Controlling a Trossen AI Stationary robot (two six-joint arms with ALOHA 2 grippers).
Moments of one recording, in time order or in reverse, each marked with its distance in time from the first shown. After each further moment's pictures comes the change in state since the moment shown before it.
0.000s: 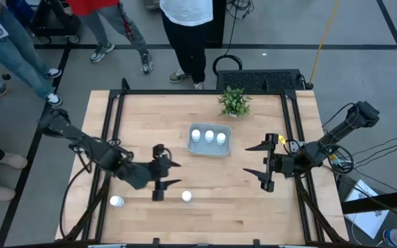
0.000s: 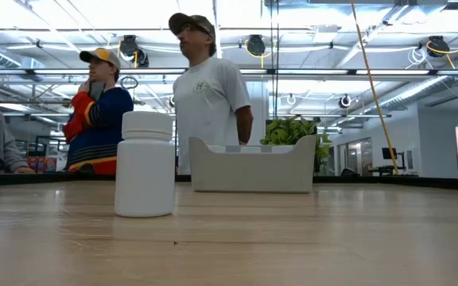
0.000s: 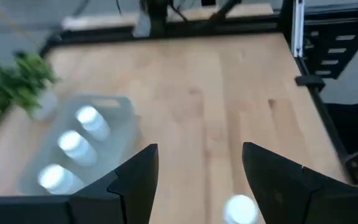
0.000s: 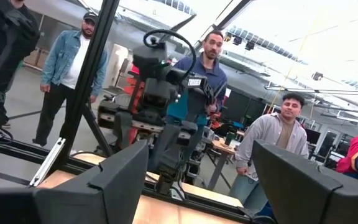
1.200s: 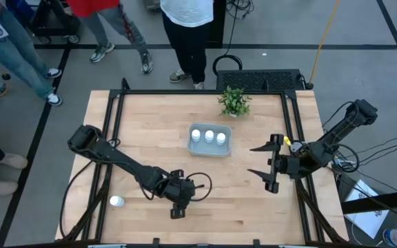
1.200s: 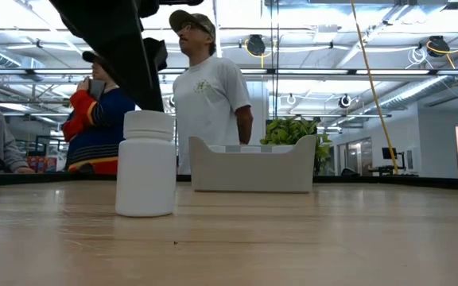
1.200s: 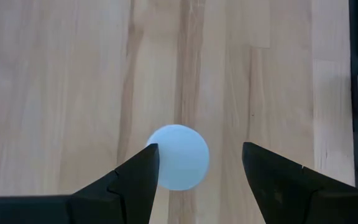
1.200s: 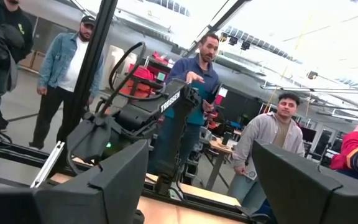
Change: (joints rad) left arm 0.063 0.474 0.106 -0.075 0.404 -0.256; right arm 0.067 -0.032 0.000 -0.003 0.081 -0.025
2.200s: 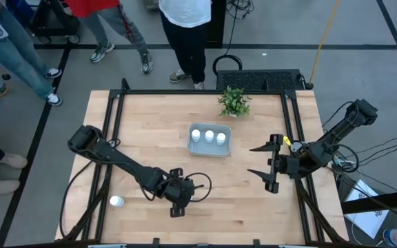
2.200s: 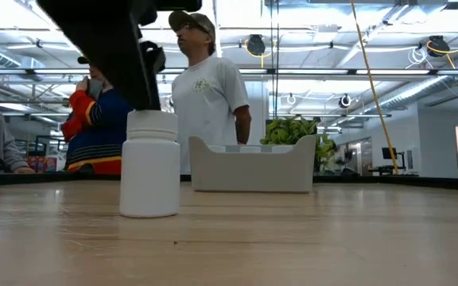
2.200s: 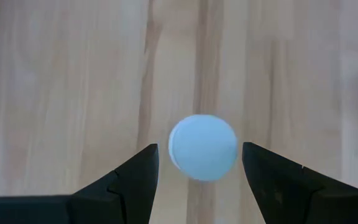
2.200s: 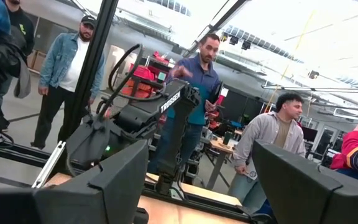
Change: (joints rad) left arm -0.006 -0.002 -0.004 -0.024 -0.062 0.015; right arm 0.000 0.000 0.000 -0.006 -0.004 0.008
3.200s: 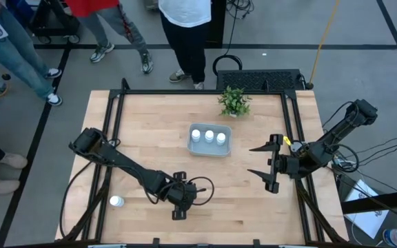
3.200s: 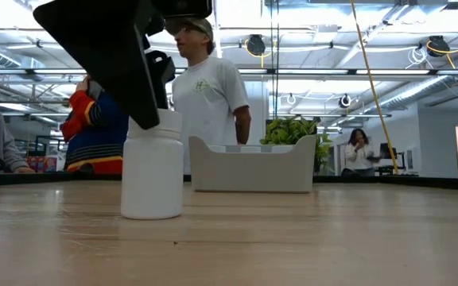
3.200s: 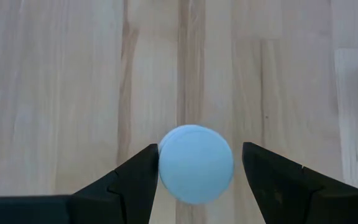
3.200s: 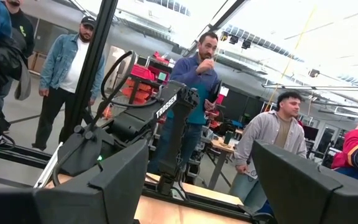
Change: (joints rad) left arm -0.005 0.057 0.003 0.070 0.023 0.043; right arm 0.000 0.000 0.001 0.000 0.000 0.011
